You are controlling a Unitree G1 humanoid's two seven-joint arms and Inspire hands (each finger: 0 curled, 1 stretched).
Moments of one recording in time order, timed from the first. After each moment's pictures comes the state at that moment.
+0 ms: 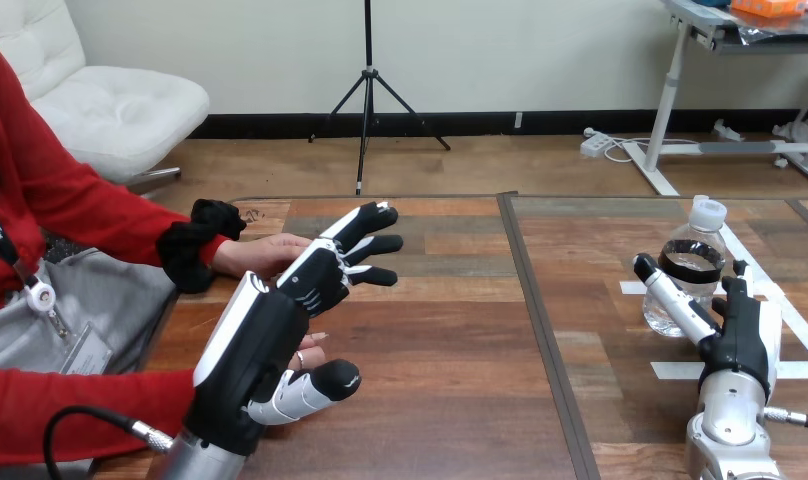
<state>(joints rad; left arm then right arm) -0.08 0.19 -0.07 0.60 -0.23 -1.11 -0.50 -0.60 -0.26 -0.22 1.34 -0.07 -0.37 -0.33</state>
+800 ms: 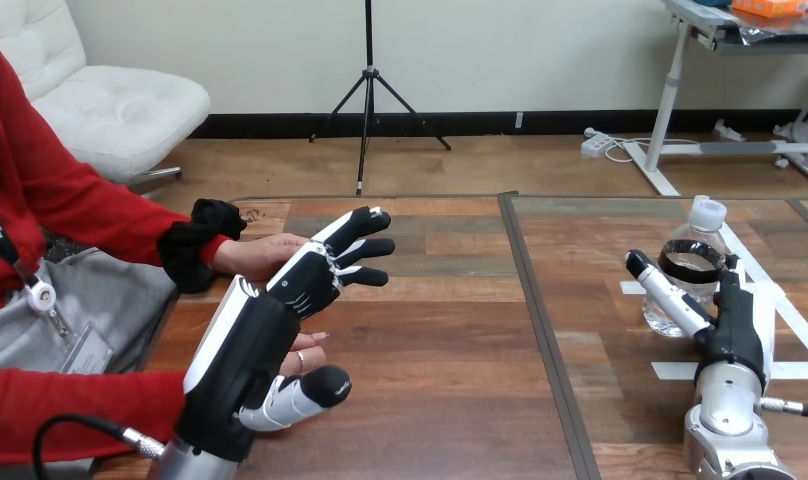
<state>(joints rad) -0.06 0.19 -0.06 0.60 -0.23 -1.14 -0.51 -0.62 -0.27 -0.20 1.34 -0.10 -0.34 -0.34</state>
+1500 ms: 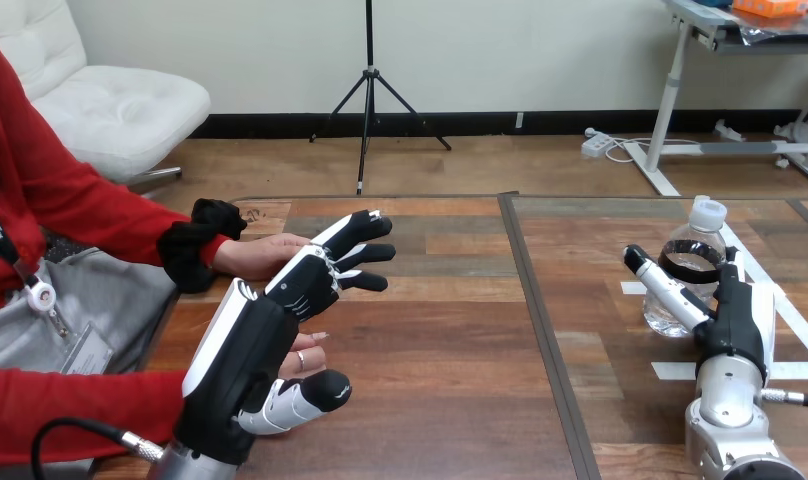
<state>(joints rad) -0.05 0.19 -0.06 0.60 -0.22 -1.15 -0.50 -0.64 -0.28 -0.19 1.34 -0.13 -0.31 -0.34</state>
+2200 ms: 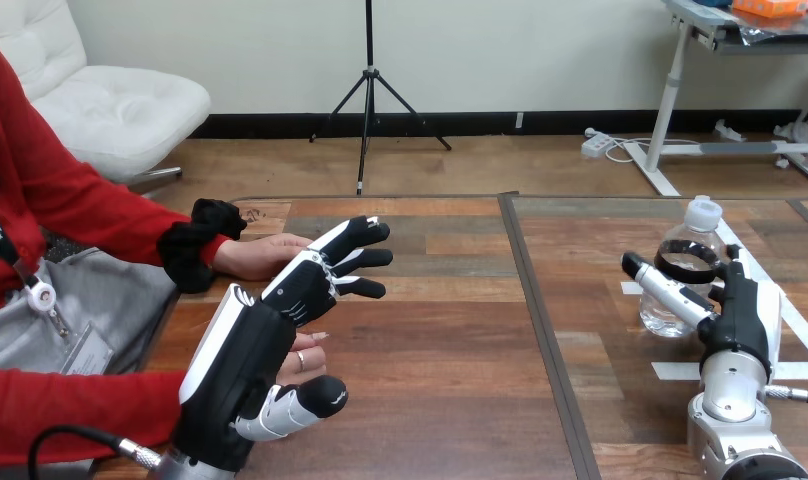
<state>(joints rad) -0.04 0.19 -0.06 0.59 -0.23 -1.14 -0.50 -0.64 -0.28 -0.22 1.34 -0.11 -0.31 -0.35</state>
